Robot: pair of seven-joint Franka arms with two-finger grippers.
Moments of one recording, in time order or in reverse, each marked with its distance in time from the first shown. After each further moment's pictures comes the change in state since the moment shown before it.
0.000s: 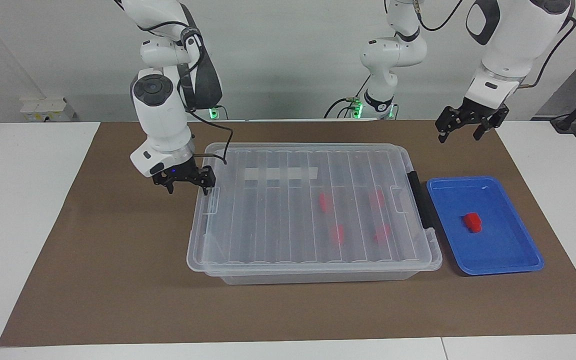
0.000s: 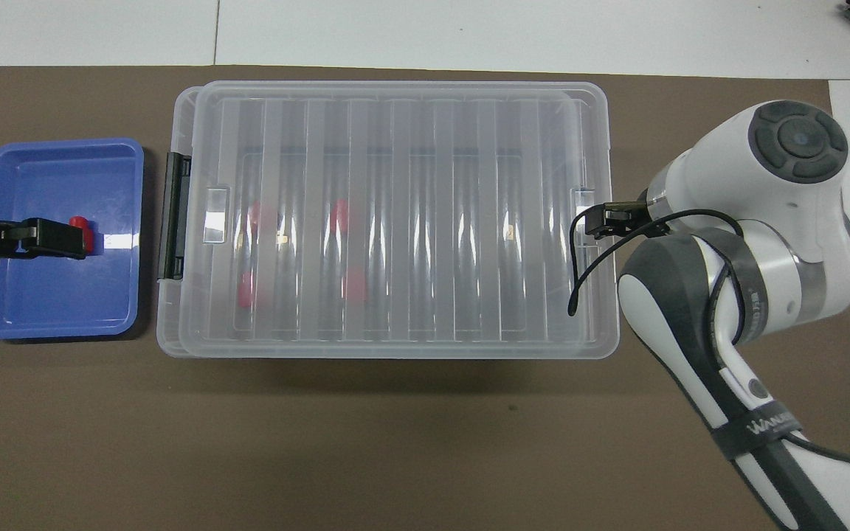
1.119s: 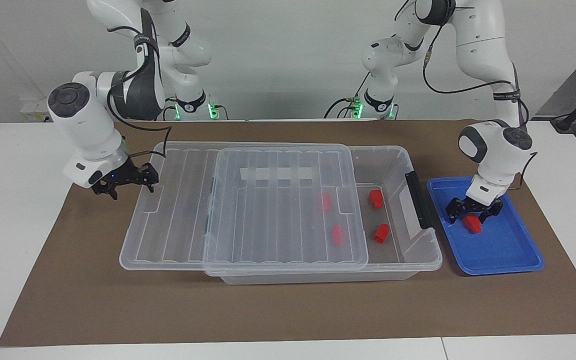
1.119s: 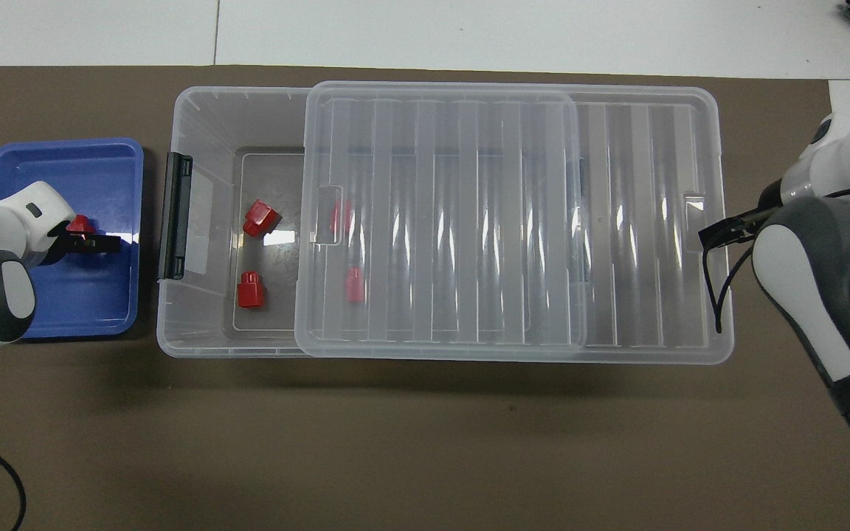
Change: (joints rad) left arm 0.212 0.427 0.005 -0.280 0.000 0.841 0.351; right arm -0.247 -0.002 -0.002 -0.001 -0.002 -0.046 -0.569
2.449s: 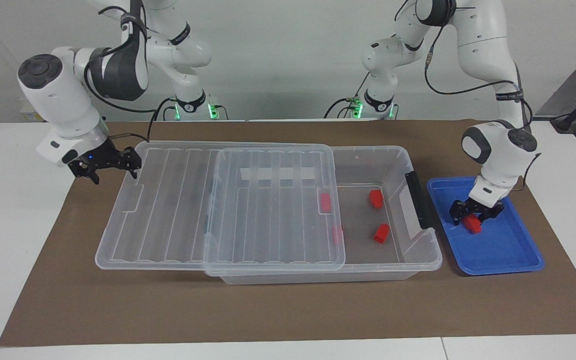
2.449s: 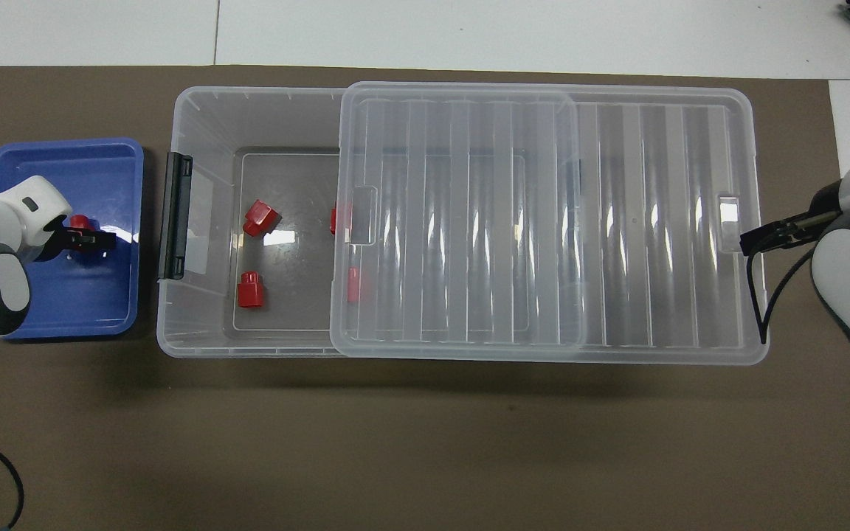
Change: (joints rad) left arm 0.003 0.011 -0.004 0.038 -0.003 -0.044 -0.003; right arm 0.001 -0.111 0.006 0.005 -0.002 -0.095 0.152
